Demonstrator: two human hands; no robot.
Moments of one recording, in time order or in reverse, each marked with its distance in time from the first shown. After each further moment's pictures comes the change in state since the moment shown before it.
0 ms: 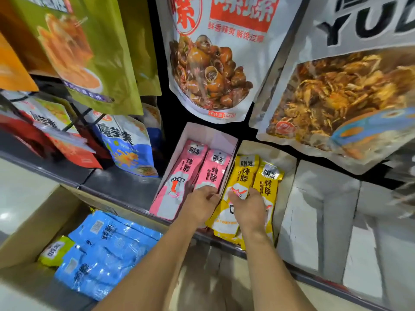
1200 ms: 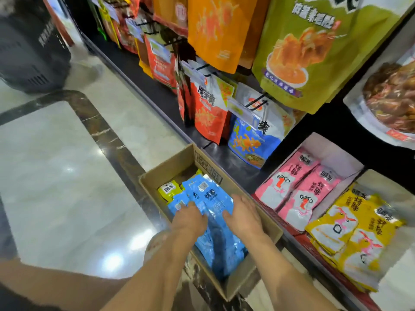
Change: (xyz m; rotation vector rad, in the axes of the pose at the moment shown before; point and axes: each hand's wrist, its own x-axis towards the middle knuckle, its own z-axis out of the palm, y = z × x) left_hand -0.181 -0.174 -0.135 0.298 0.202 -0.658; right_hand -0.176 -0.027 0.161 -0.779 -0.601 -0.774
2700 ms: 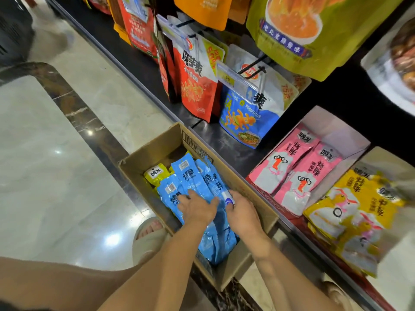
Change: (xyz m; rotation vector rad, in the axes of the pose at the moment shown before) left_hand 0.030 0.040 0.060 -0.438 0.000 -0.202; right_hand 0.001 0.039 0.033 0.336 0.006 0.096
